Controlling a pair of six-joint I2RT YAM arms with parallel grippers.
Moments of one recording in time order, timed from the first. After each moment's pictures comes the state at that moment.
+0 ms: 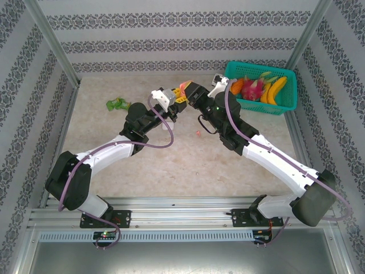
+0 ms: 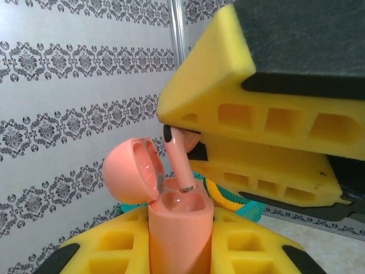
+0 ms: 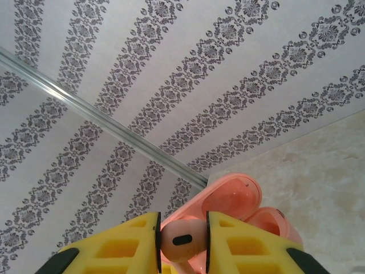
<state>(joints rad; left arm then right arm) -0.56 1.51 0.96 0.81 0.31 0.06 0.70 1.31 1.17 0.14 0.17 0.93</state>
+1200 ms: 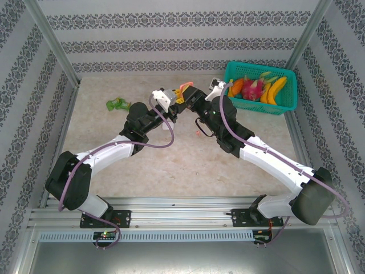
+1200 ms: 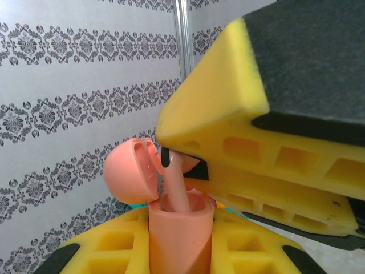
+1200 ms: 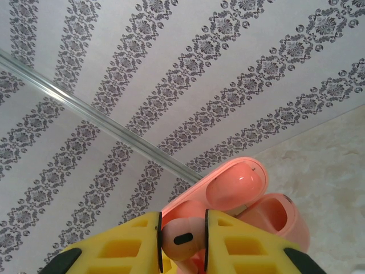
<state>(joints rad) -0.56 1.51 0.96 0.76 0.30 0.06 0.73 1.32 1.11 0.21 0.20 0.94</state>
